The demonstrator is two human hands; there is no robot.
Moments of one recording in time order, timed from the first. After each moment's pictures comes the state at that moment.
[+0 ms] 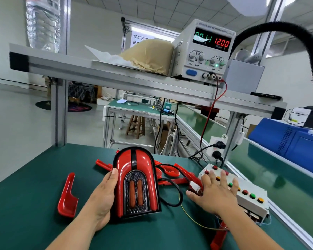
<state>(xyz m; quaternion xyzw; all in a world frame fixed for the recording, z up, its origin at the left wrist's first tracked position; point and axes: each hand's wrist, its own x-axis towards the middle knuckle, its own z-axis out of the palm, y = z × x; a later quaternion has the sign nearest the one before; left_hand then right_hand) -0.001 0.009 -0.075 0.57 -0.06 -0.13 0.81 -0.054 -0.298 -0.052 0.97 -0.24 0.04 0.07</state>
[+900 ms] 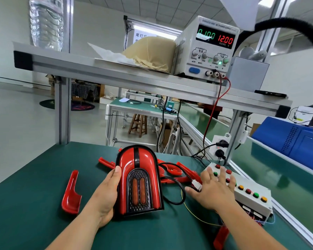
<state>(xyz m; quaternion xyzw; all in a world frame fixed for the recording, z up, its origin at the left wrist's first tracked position) 0.000 0.008 -0.074 0.56 -0.05 -0.14 0.82 -0.044 -0.291 -0.052 0.97 -0.22 0.04 0.07</state>
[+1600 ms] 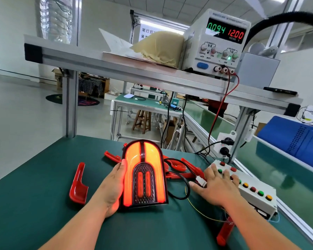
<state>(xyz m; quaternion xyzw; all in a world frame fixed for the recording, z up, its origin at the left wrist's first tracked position) -0.005 0.009 -0.069 0.56 -0.05 -0.13 0.81 -0.049 -0.289 -0.043 0.98 -0.21 0.01 0.06</state>
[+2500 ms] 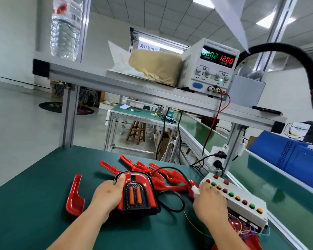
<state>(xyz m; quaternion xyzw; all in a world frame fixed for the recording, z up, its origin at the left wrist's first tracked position) 0.004 0.016 -0.059 0.82 0.06 -0.04 0.57 -0.069 -0.249 -0.041 0.96 -0.23 0.18 -0.01</state>
